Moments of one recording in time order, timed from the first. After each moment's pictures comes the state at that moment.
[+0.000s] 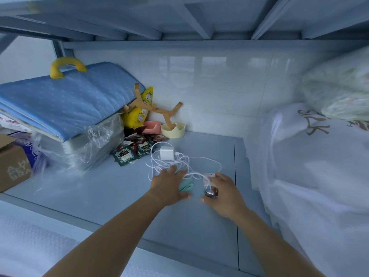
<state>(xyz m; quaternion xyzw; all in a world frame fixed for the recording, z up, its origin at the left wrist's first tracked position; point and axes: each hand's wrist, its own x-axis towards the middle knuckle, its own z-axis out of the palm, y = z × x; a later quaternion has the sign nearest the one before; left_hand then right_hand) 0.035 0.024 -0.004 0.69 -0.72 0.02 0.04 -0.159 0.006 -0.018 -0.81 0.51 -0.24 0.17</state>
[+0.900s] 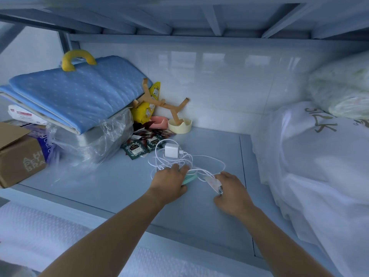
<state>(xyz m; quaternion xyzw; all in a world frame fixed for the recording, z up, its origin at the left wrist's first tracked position) 0.064 0.053 0.000 0.66 -0.75 0.09 0.06 -0.138 0.034 -0.008 -0.82 0.53 -0.19 0.10</state>
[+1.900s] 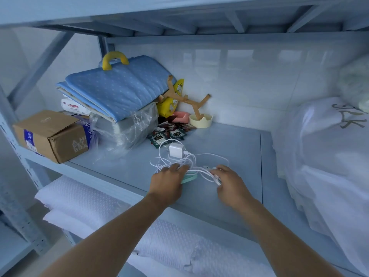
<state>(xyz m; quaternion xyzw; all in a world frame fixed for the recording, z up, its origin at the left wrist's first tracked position) 0.084 0.134 -0.011 0.72 -0.67 0.11 0.14 -0.106 0.072 0.001 -0.87 0.43 -0.23 0.12</state>
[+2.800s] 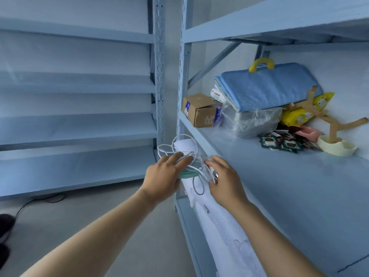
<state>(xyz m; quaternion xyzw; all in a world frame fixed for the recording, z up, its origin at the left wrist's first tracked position) 0.053 0.394 0.014 0.88 -0.37 0.25 0.14 -0.021 0.222 0.015 -0.94 0.03 -0.25 0.24</state>
